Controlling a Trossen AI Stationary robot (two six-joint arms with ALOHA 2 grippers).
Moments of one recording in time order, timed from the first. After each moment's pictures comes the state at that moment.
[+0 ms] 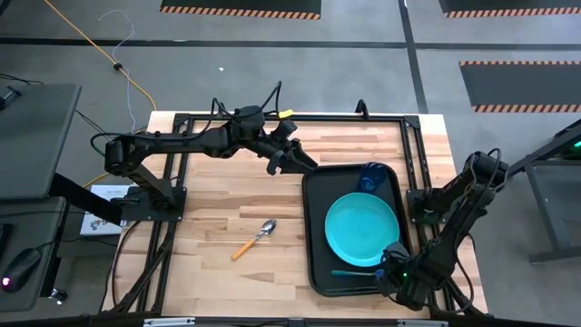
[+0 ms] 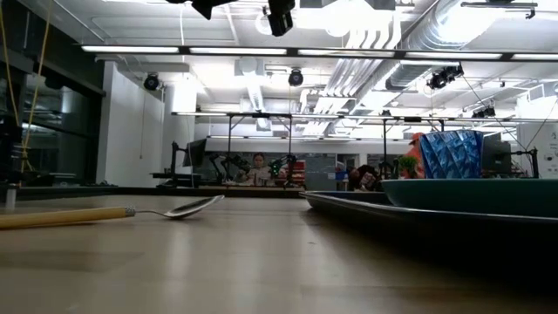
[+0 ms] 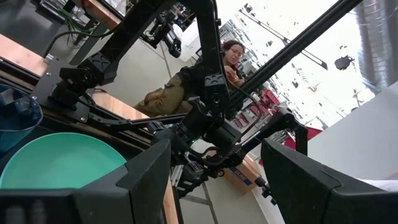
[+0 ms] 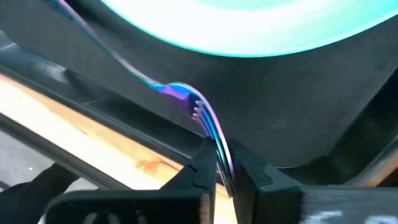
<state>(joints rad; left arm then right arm) 0.23 1.57 1.24 0.30 0.66 -0.76 1.04 1.54 0.97 -0.84 0.09 2.11</state>
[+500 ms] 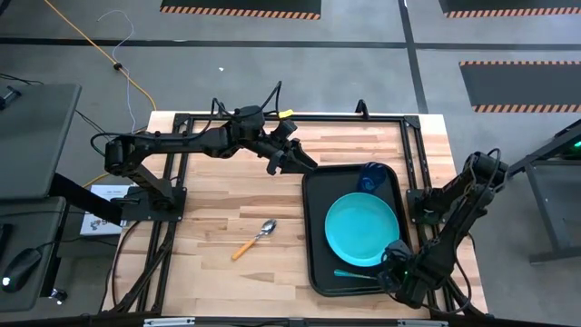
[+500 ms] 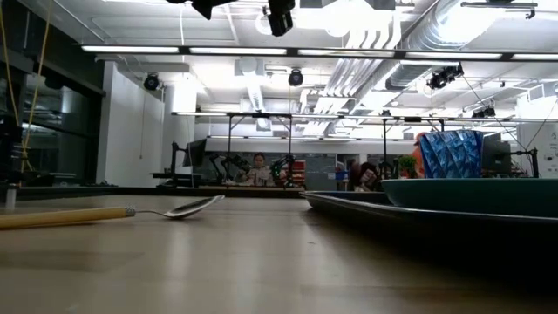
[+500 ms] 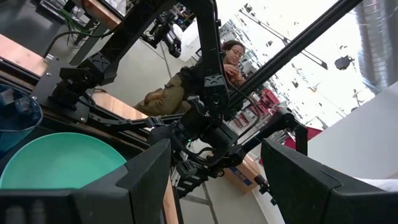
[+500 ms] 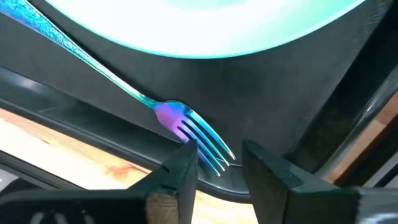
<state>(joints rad) 0.23 1.57 1.24 0.30 0.66 -0.76 1.04 1.54 0.97 -0.89 0.04 2.12</state>
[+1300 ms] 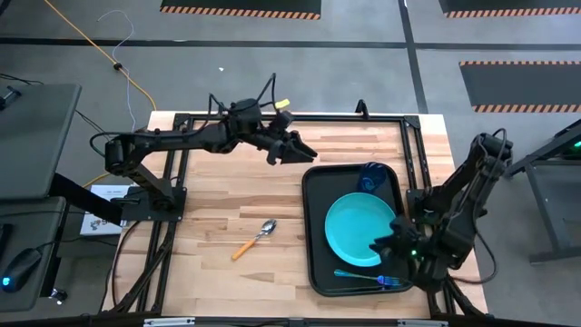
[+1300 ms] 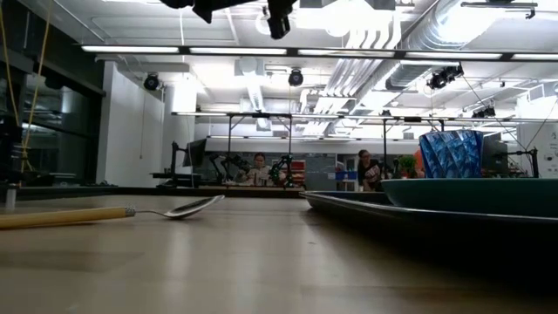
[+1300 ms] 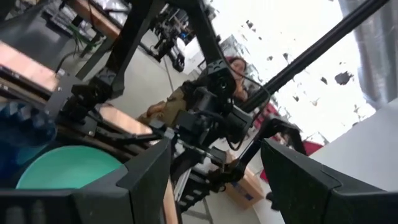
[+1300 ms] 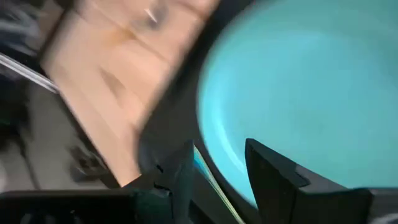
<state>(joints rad) 0.28 1.57 1.24 0.34 0.67 -0.80 1.04 1.28 0.97 -0.94 0.73 1.94</state>
